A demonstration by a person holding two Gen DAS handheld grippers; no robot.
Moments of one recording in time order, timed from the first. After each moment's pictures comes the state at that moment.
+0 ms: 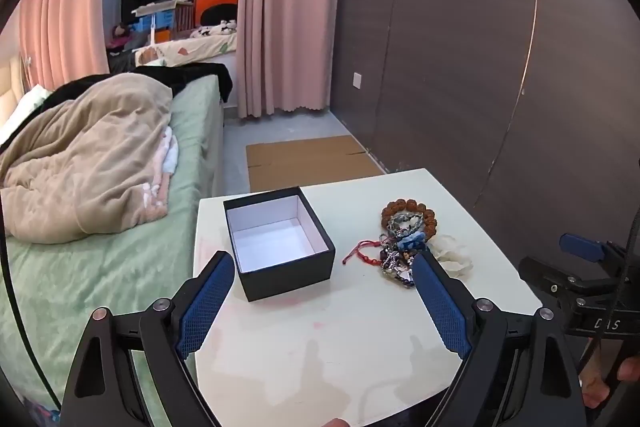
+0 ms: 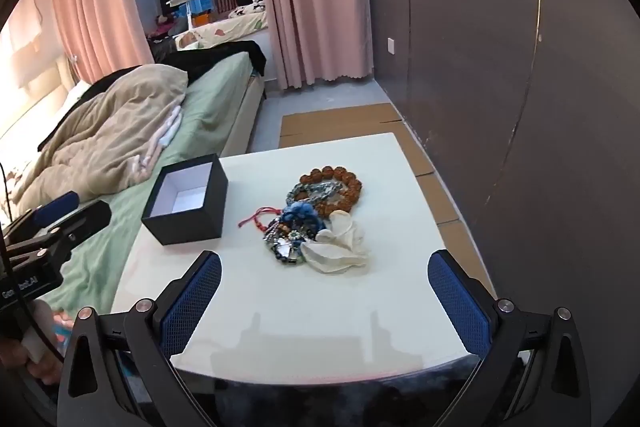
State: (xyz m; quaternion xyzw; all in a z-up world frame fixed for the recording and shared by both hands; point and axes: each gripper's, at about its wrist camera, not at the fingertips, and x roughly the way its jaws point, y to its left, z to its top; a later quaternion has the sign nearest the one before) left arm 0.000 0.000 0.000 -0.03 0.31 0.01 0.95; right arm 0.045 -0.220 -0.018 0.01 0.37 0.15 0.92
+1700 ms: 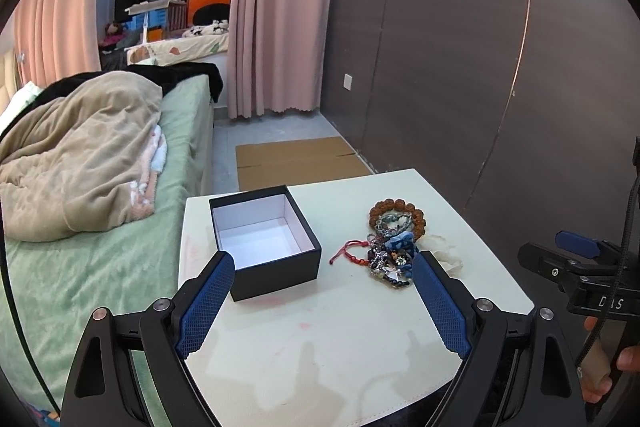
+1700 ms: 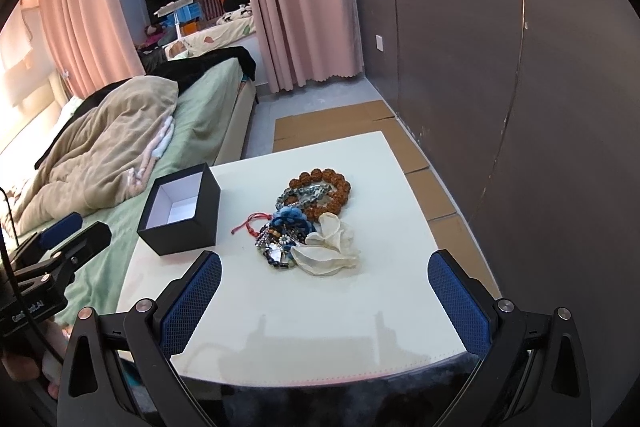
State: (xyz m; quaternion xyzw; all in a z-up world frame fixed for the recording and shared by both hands) left arm 0.000 -0.001 -0.004 -0.05 0.31 -0.01 0.95; right arm 0.053 -0.231 -0.015 0.04 0.37 0.14 0.92
